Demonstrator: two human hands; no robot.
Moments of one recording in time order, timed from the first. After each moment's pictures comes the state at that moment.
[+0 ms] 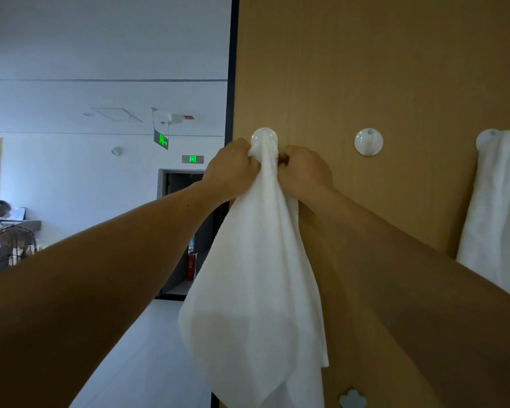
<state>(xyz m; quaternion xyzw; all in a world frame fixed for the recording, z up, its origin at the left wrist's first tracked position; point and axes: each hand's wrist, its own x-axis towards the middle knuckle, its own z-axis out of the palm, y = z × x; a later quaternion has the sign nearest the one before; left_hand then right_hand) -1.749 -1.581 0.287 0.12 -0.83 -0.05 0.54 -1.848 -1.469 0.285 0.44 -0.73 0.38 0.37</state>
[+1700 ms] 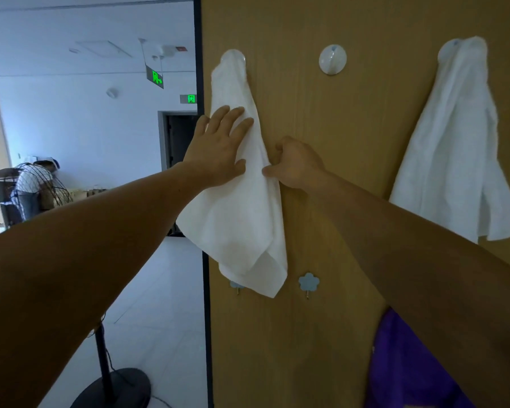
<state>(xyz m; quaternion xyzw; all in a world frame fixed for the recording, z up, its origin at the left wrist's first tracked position) -1.728 -1.530 0.183 0.15 -0.86 0.29 0.40 -1.837 -1.379 0.177 0.47 -0.80 0.33 0.21</state>
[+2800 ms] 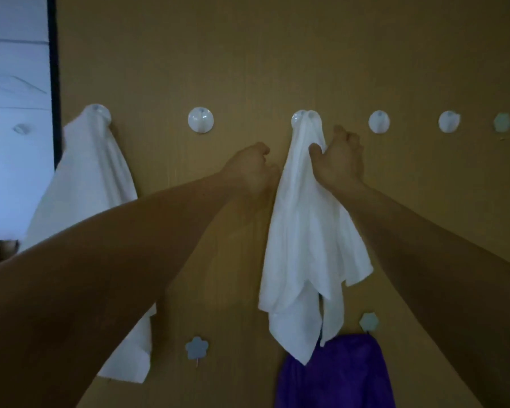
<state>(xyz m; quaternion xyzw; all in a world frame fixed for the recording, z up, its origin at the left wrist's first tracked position) -1.900 -1.305 0.258 0.01 -0.91 -0.15 0.39 -1.987 -1.154 0.254 0.22 -0.77 0.42 0.43</state>
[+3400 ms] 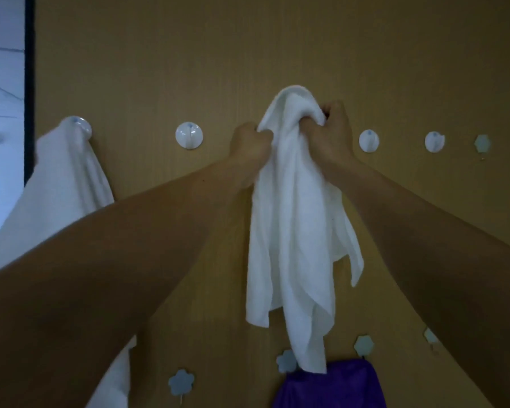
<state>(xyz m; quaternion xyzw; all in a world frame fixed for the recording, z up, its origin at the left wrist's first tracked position) -1.917 -1.279 0.310 -0.03 -0.74 -0.46 0.50 -1.970 -1.156 0.309 0.35 -0.61 0.60 0.38</state>
